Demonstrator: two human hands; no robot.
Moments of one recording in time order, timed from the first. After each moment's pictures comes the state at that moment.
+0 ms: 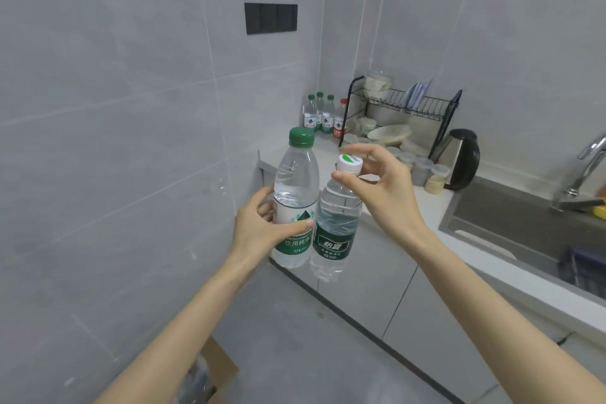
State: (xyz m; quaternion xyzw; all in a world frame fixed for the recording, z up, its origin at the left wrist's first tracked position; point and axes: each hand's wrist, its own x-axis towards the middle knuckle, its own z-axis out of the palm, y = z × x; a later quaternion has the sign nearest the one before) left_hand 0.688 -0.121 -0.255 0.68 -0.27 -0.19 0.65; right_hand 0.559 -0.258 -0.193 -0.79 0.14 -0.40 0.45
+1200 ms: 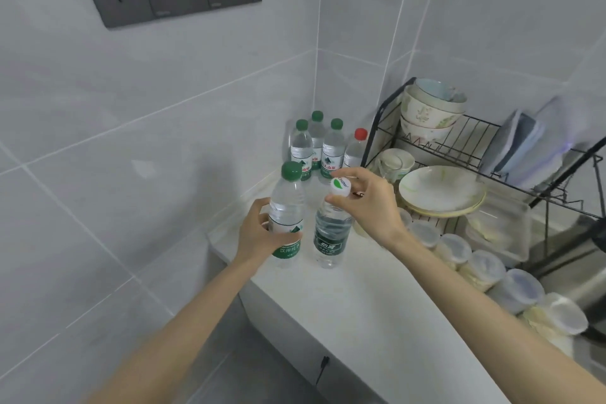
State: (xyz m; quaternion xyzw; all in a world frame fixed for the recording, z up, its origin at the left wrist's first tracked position) left_hand 1.100 -0.575 -0.361 0.75 -0.19 -0.25 0.59; right_hand 0.965 -0.721 -0.284 -0.82 0.24 -0.29 0.44
